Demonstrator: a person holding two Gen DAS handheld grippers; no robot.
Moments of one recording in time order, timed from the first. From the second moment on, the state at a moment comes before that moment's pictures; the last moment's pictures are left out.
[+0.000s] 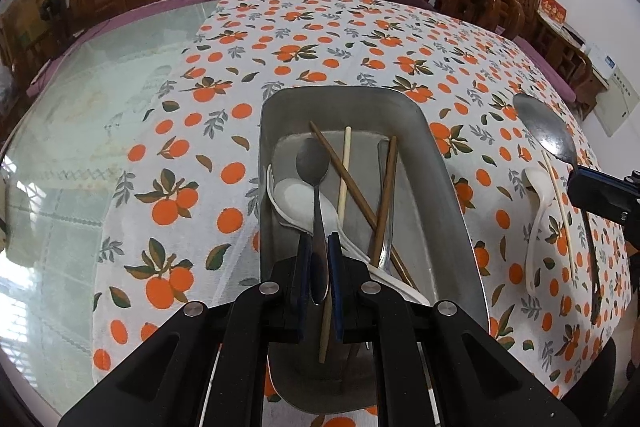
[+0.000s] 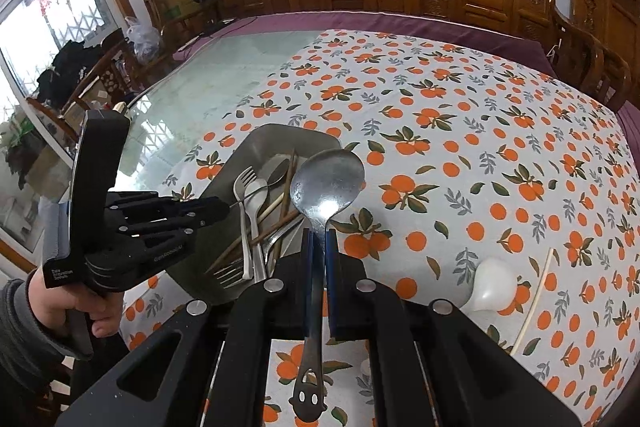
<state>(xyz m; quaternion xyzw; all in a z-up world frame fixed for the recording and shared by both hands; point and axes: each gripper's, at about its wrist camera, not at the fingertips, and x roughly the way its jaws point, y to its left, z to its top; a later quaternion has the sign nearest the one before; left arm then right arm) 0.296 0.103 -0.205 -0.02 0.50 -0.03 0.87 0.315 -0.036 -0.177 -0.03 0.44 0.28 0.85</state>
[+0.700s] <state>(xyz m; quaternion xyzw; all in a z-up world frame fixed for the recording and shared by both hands) 0.263 0.140 -0.143 -0.03 0.43 -0.02 0.90 0.335 0.018 -0.177 -0.03 0.44 0.31 0.84</state>
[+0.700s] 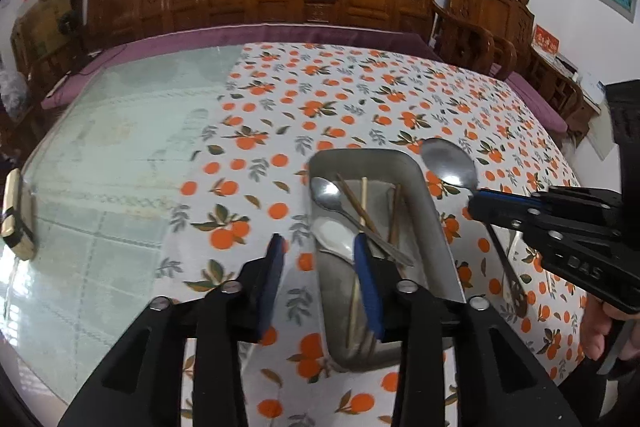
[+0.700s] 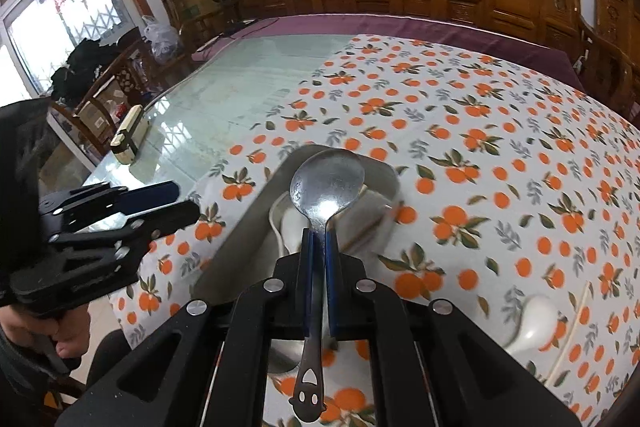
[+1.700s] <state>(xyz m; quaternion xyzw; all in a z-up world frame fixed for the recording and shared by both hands) 0.222 0.189 -0.126 -0.03 0.41 0.03 0.91 0.365 0.081 -0.245 0.00 0.50 0.30 0.81</state>
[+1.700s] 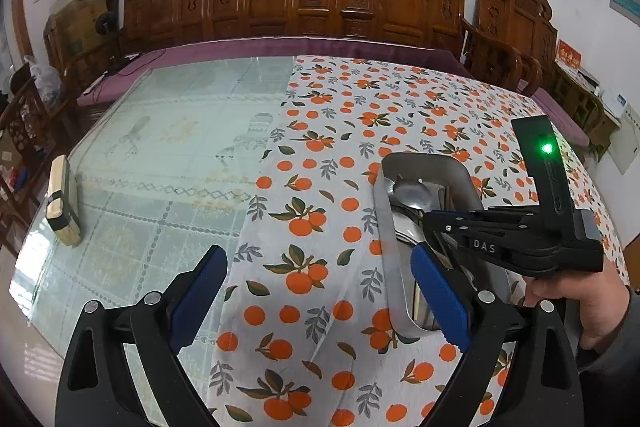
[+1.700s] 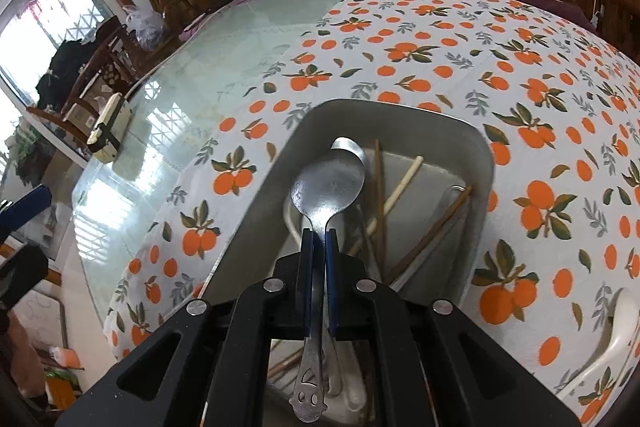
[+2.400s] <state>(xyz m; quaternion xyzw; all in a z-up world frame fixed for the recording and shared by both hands) 0.224 0.124 -0.121 0.00 0.40 0.00 0.92 0.314 -0.022 -0.179 -0.02 0.42 0.30 0.86</state>
